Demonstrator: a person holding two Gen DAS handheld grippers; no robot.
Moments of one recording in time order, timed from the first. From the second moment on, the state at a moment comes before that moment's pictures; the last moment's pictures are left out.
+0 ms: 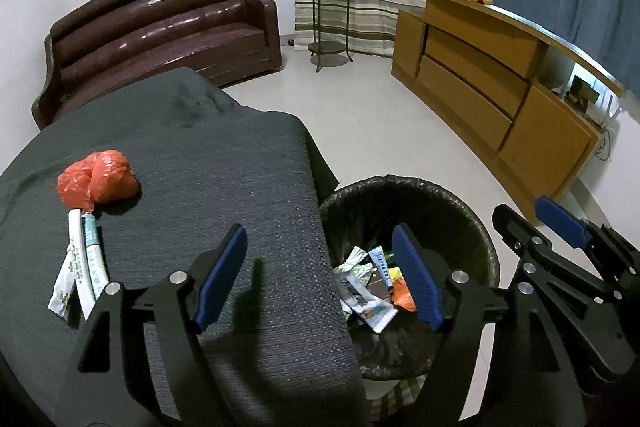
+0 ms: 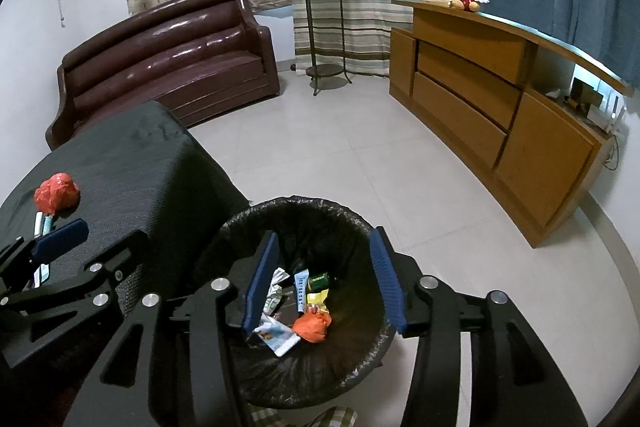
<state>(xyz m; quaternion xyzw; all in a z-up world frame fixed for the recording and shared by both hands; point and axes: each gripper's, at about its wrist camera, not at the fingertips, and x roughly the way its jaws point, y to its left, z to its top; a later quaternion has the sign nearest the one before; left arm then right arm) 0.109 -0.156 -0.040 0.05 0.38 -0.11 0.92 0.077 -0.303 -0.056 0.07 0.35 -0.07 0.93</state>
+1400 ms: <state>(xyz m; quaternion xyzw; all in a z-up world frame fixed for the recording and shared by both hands) 0.098 0.044 -0.029 -0.02 0.39 0.05 0.92 0.086 -0.196 -0.045 0.03 0.36 0.03 0.93</state>
